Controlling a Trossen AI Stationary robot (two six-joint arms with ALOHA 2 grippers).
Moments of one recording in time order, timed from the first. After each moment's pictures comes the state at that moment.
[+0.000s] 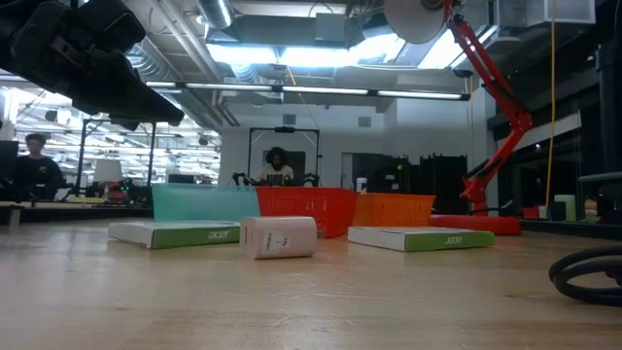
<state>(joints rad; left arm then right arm) -0.44 0.97 0.22 0.37 -0.56 -0.28 1.13 1.26 0.81 -0.88 0.58 1.20</state>
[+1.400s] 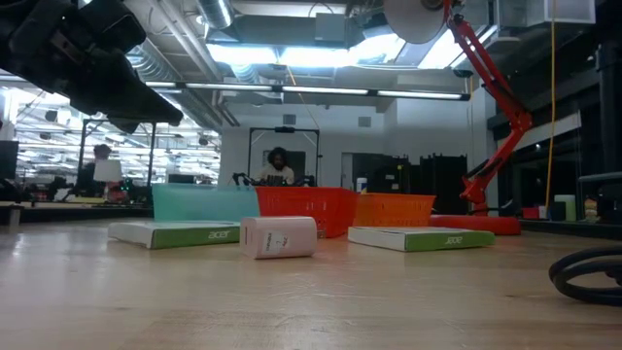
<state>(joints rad) -0.44 0.97 0.22 0.36 -0.54 -0.33 0.99 1.54 0.75 -0.76 0.44 1.13</state>
